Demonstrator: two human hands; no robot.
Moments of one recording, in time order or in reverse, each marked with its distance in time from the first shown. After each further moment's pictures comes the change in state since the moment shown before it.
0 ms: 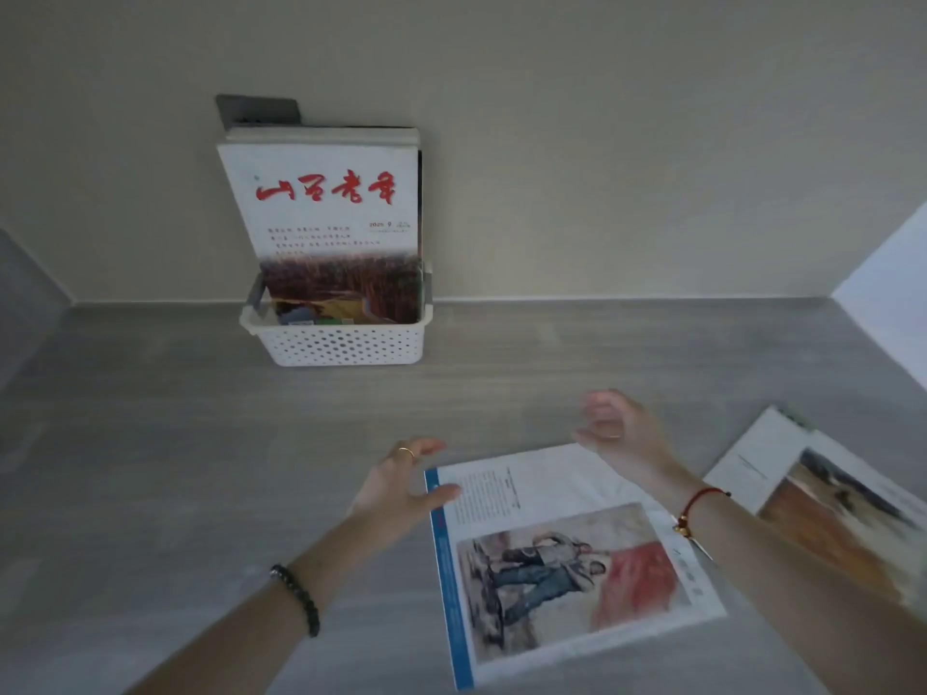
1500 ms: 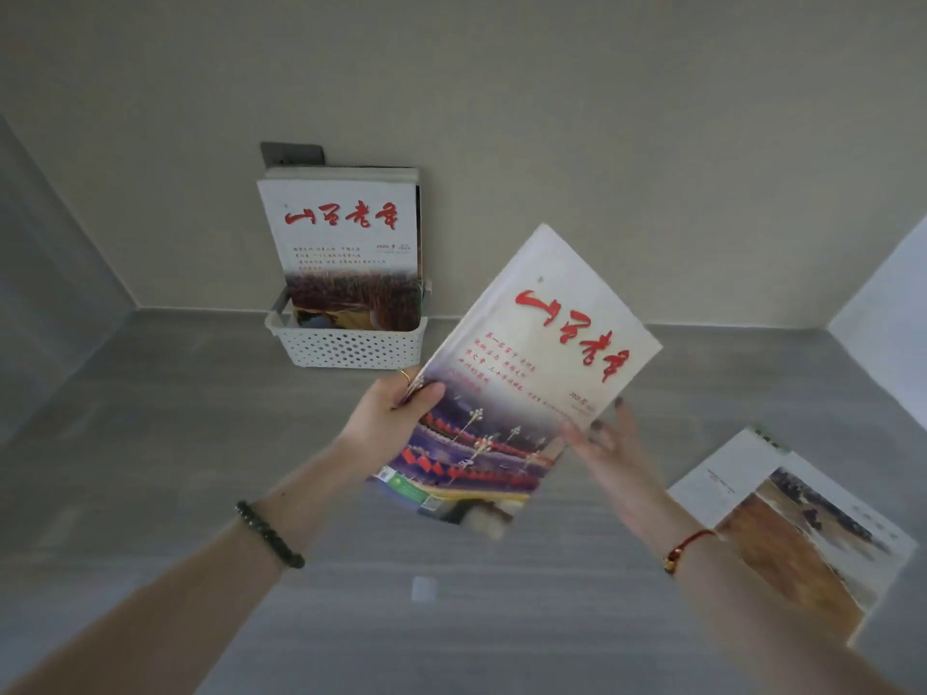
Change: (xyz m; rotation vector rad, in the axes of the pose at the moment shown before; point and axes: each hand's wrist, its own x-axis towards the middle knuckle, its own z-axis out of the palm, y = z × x) left_hand -0.048 0.120 -0.026 -0.287 0.233 0.107; right_hand -0.057 -0.007 -0.036 0.493 -0.109 0.043
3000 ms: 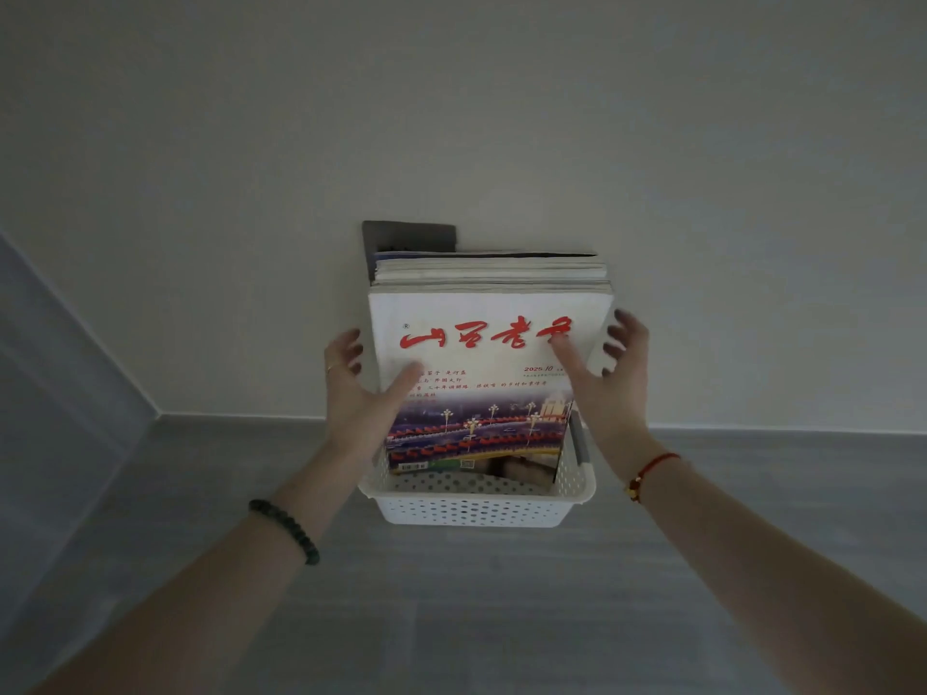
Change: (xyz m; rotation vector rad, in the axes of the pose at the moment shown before) left_hand 0.260 -0.105 -0.201 -0.189 0.462 -0.038; right_hand 0.251 -0.110 0.254 -0.145 0.351 -0.345
